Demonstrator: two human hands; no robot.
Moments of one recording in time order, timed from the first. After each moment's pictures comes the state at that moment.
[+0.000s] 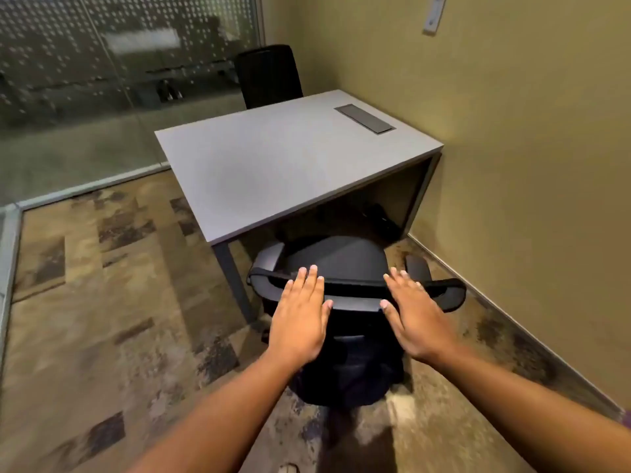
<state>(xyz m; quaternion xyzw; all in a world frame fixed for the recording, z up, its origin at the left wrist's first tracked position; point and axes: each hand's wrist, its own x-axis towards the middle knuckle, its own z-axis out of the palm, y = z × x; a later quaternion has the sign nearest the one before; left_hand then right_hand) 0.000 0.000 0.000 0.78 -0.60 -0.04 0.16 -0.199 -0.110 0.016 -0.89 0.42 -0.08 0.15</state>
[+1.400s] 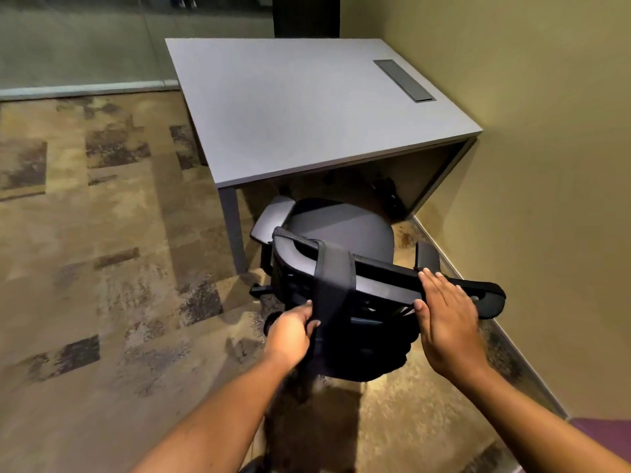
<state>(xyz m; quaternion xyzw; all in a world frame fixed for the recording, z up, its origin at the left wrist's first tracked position) 0.022 0.030 -0.140 0.78 -0.44 -0.27 0.37 -0.194 -0.102 -0.007 -0.89 0.43 -0.09 0.07</state>
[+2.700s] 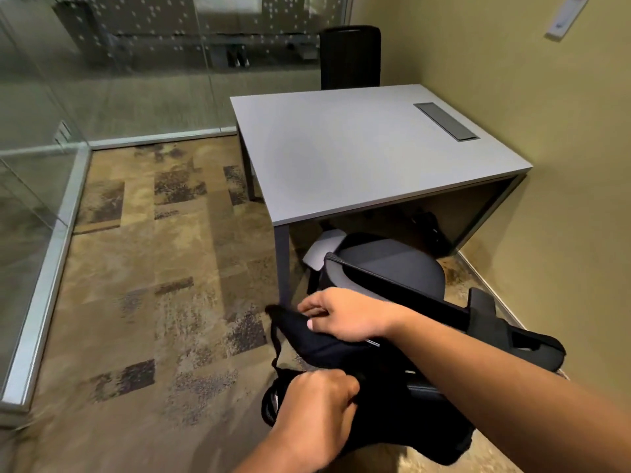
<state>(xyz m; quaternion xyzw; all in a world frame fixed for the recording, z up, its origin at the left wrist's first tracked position) 0.050 0.139 0.020 0.72 -0.60 -0.13 0.31 0.051 -0.029 0.061 -0.89 0.15 0.20 0.38</state>
